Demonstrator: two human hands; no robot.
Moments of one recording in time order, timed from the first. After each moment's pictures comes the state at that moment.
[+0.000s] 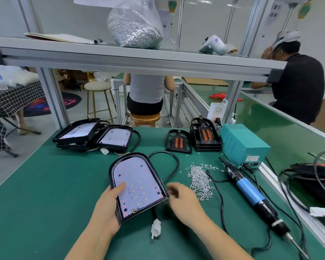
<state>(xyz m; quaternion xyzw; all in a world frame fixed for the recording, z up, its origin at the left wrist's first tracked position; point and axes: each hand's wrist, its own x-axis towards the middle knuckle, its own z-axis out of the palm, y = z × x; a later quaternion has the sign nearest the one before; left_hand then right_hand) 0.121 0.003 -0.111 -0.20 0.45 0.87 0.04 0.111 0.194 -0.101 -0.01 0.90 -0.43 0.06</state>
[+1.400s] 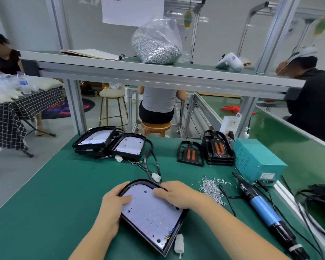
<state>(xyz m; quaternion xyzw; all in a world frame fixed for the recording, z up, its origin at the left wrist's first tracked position) 0.113 -0.030 -0.108 -0.19 0.59 0.78 -0.04 0.047 0.159 -0.072 -0.24 0.92 -0.24 0.22</state>
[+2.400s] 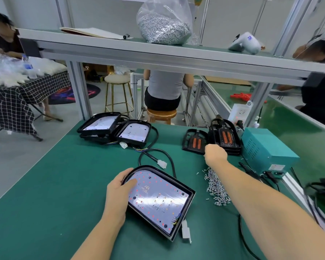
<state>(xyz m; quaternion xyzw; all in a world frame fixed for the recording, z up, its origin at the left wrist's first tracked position) 0.116 -0.020 -0.120 -0.18 0.61 0.76 -0.12 -0.062 0.233 -0.078 0.04 1.00 0.02 0.02</state>
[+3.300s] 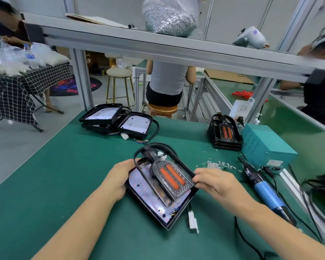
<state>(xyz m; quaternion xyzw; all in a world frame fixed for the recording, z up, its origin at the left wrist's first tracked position) 0.096 -0.025 -0.102 -0.19 0.57 0.80 0.03 0.092 0.257 -0.071 -0.46 0.84 -0.20 -0.22</state>
